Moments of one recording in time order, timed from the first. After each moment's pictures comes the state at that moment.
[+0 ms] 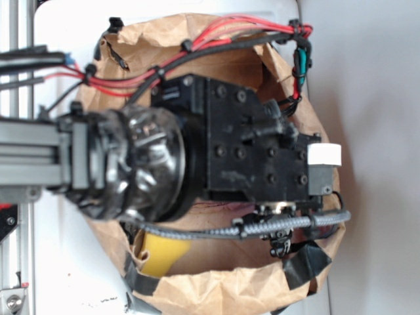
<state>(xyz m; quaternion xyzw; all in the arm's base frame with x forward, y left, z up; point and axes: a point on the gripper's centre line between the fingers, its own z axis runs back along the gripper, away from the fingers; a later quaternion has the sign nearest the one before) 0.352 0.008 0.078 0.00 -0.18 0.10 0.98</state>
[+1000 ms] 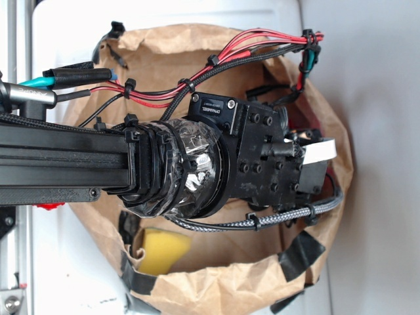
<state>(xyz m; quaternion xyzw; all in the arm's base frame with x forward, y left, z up) 0.366 0.015 0.047 0.04 -0.21 0.13 0.97</state>
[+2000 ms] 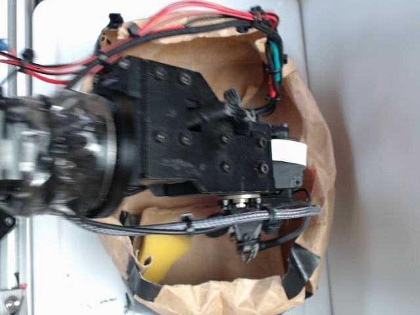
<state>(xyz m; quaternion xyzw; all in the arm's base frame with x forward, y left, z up) 0.317 -0.001 0.101 -0.02 -0.16 0.06 0.98</state>
